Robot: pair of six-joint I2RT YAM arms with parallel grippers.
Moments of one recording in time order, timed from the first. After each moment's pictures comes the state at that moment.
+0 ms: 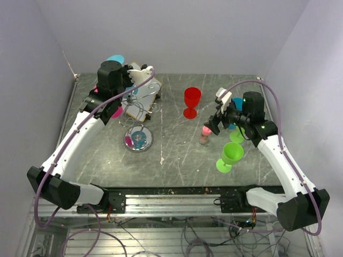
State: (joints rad) left arm -0.44 1.34 1.46 -0.31 -0.39 1.25; right arm 0.25 1.10 1.02 -0.43 -0.55 -0.49
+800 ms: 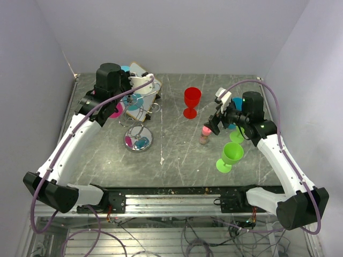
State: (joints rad) left arm -0.44 1.30 1.48 -0.52 -0.23 1.19; right arm 0.24 1.12 1.02 -0.43 -0.55 -0.49
